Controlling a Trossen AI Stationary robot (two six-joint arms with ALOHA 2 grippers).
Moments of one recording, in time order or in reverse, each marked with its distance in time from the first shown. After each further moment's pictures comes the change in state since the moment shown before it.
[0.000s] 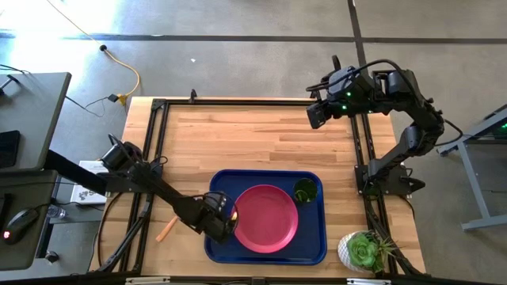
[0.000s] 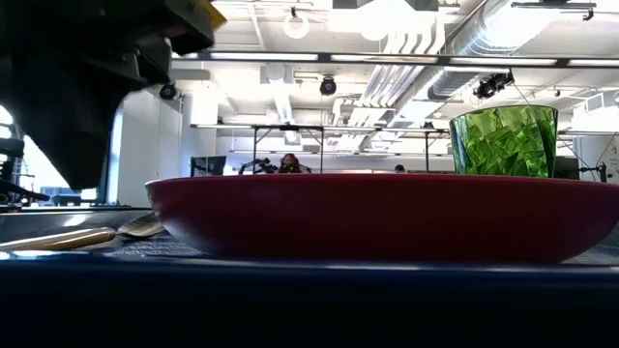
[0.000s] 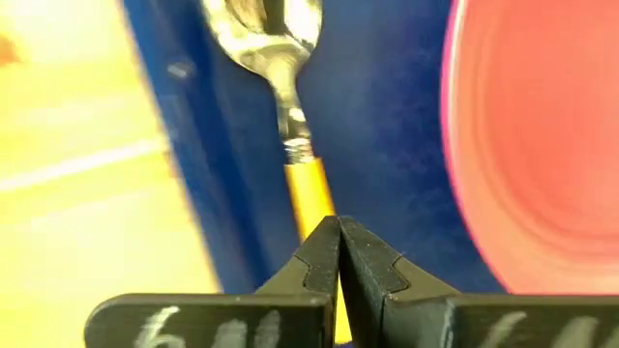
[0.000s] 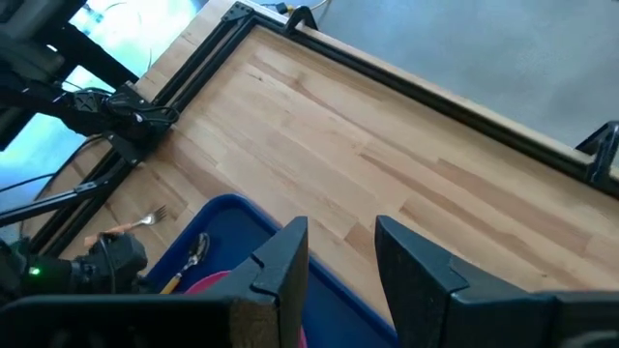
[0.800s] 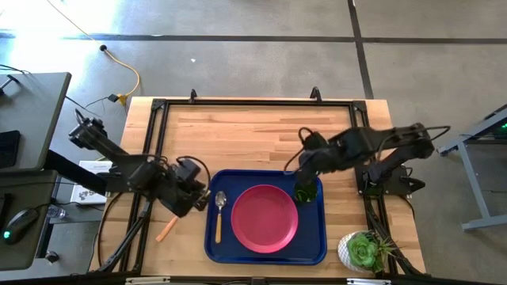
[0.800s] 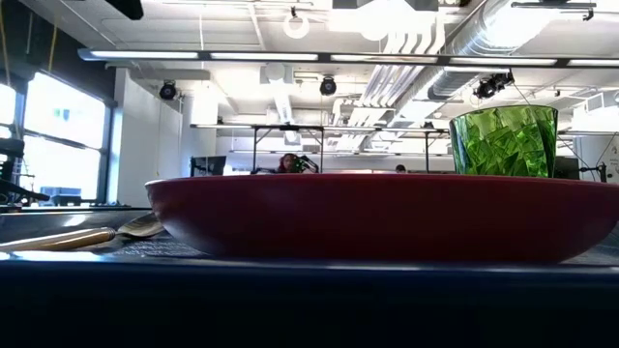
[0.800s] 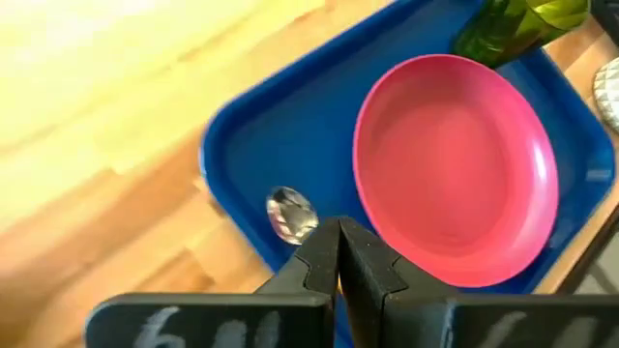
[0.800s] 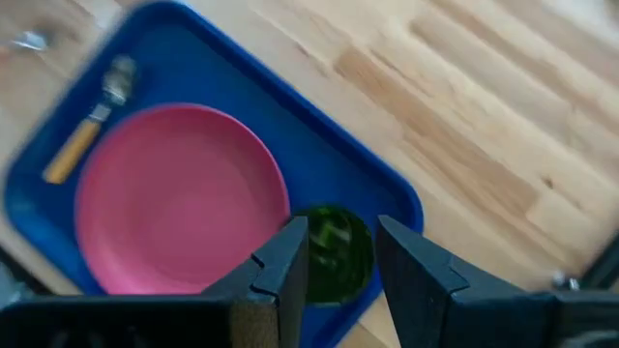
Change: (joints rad) left arm -0.001 -0.489 0.053 -0.353 -0.340 0.464; right arm 0.373 -0.001 -0.474 0.000 0.005 0.397
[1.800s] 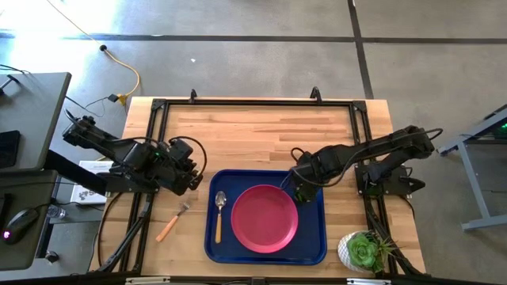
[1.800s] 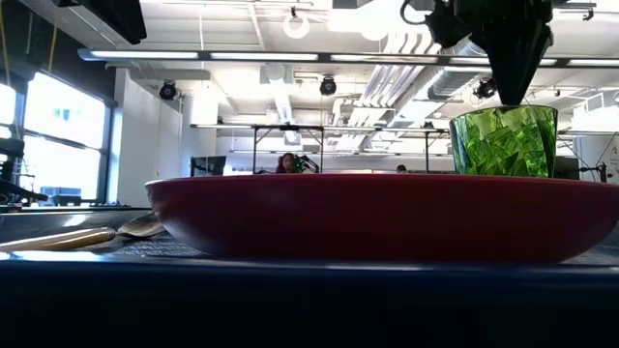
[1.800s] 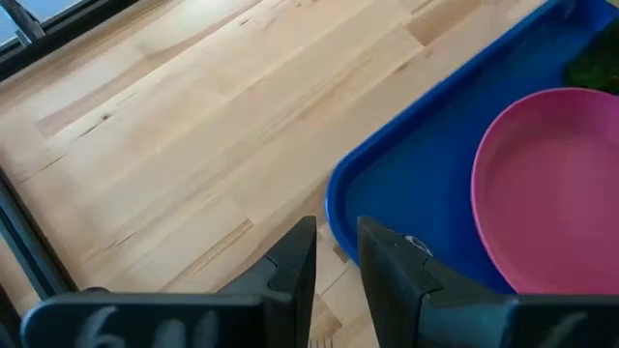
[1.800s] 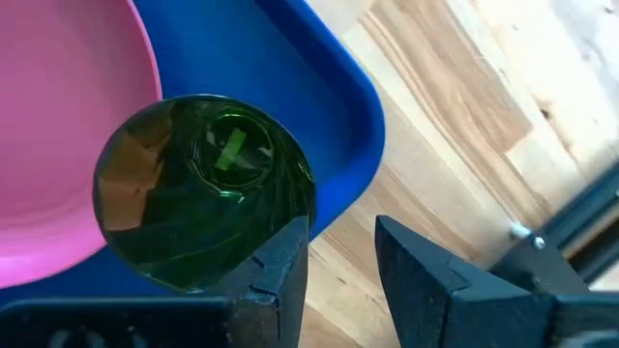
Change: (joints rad) left arm 0.143 -0.100 0.000 -0.218 -0.060 0.166; right arm -0.036 0.000 -0.462 0.171 -0.171 -0.165
